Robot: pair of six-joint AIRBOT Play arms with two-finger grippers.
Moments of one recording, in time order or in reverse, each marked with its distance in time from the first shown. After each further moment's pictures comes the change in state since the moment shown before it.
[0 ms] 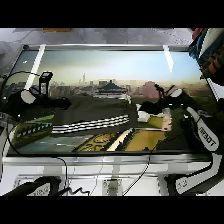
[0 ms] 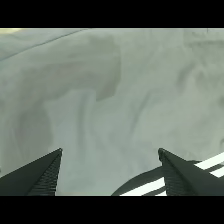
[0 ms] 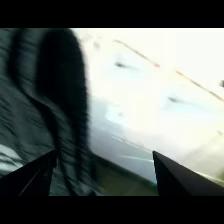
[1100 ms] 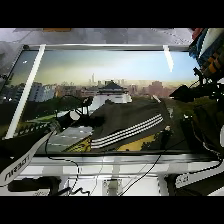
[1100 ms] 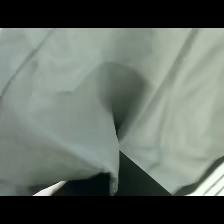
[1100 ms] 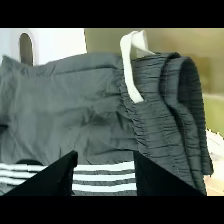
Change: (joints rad) left arm -0.433 -0.257 -0.174 -0.525 0.323 -0.056; right arm -0.453 0.009 0.345 0.069 0.470 -0.107
